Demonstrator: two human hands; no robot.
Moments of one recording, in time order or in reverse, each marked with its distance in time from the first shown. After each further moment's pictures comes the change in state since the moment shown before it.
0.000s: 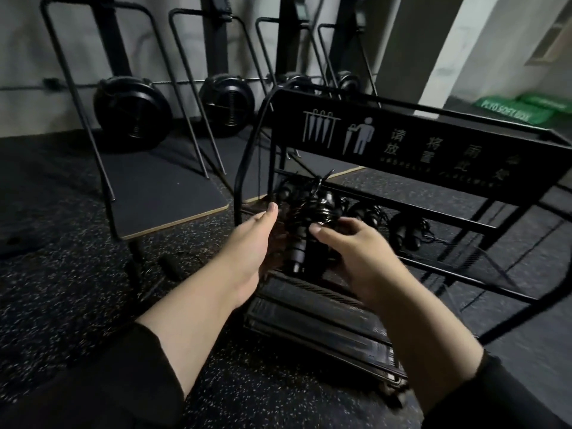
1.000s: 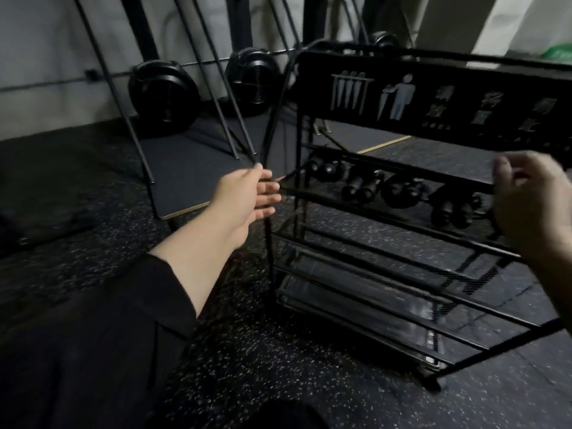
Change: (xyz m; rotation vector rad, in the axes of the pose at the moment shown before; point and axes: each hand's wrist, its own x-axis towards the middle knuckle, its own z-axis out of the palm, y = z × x) left_hand 0.032 0.027 -0.039 0.111 0.287 0.082; right_hand 0.070 0.014 -0.159 -0.873 0.662 -0.498
